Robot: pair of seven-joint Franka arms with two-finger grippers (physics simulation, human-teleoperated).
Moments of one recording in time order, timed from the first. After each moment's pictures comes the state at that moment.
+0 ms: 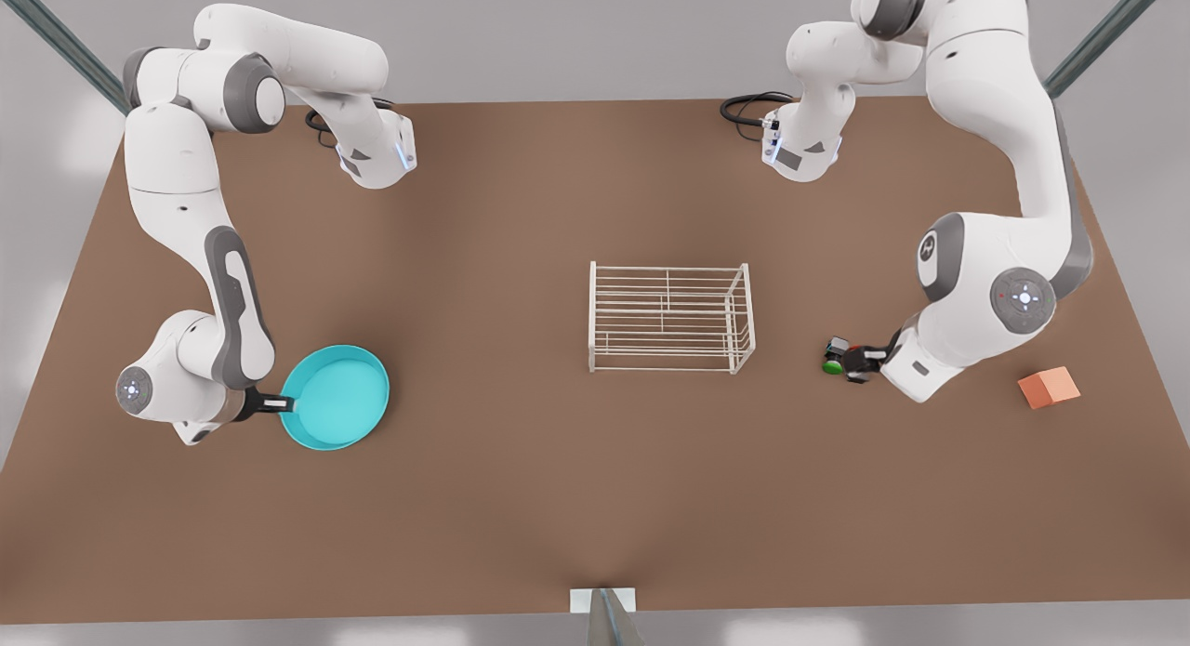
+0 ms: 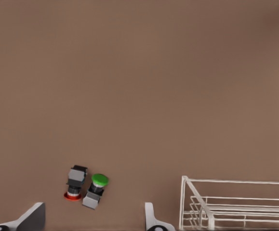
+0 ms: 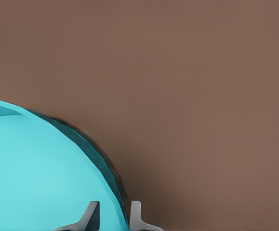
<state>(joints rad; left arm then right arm) -0.06 0.36 -0.07 -1.49 0.00 1.78 -0.12 -0.18 0.68 -0.03 -1.69 0.19 2.17 -0.25</state>
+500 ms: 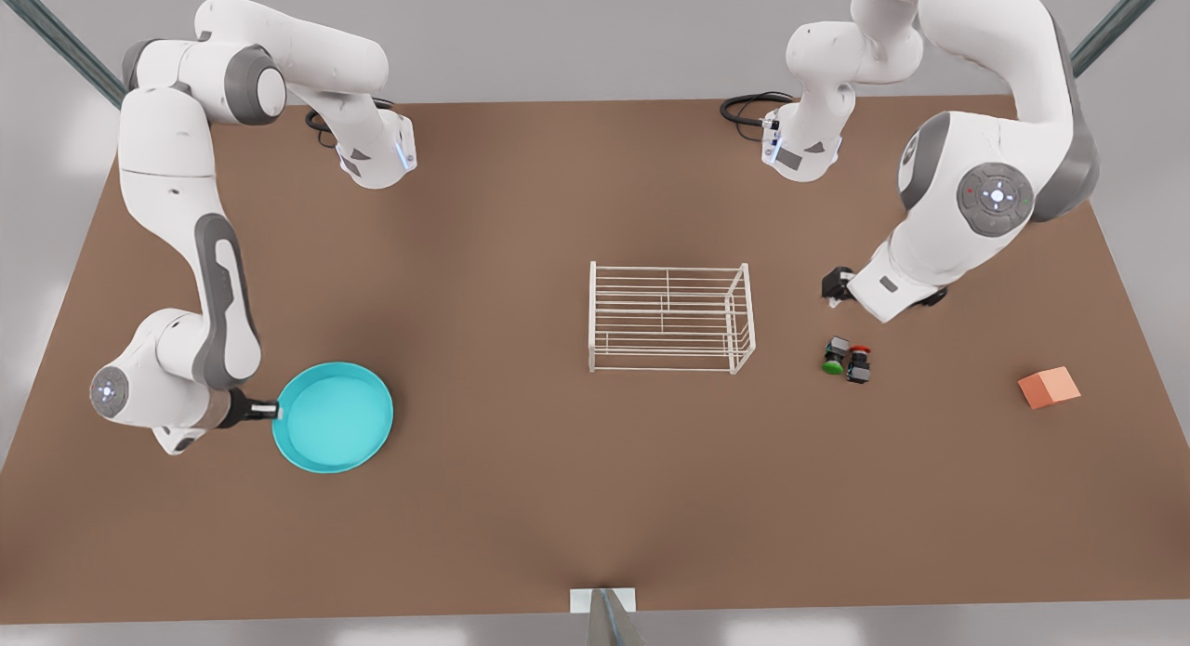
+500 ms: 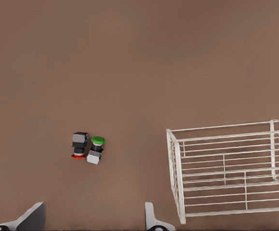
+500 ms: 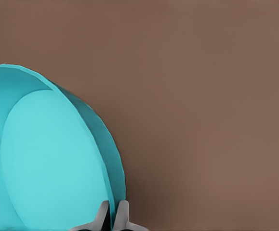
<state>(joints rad) -0.04 0.18 -0.21 -1.47 0.07 1.53 -0.12 -0.16 0.64 -0.03 -1.59 0.20 2.06 -0.28</state>
